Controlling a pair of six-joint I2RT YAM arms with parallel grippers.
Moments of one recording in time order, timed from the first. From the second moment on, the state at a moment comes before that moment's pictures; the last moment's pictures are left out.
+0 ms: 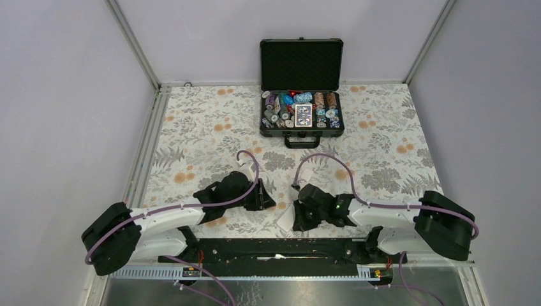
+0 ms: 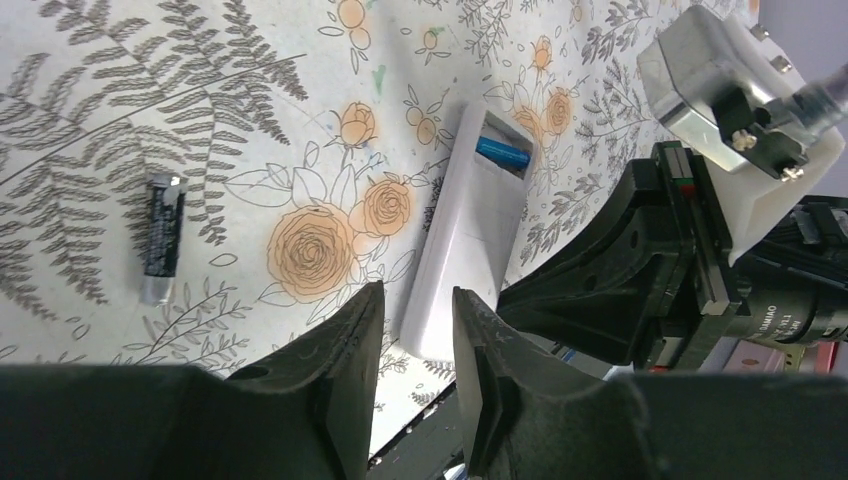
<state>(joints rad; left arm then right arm) -0.90 1.14 0.39 0.12 0.15 -0.87 1.08 1.25 0.44 -0.17 -0.13 0.77</state>
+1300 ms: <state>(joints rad) -0.89 0.87 0.34 -0.11 -0.02 -0.84 1.09 1.55 0.78 -0.24 -0.01 0.15</state>
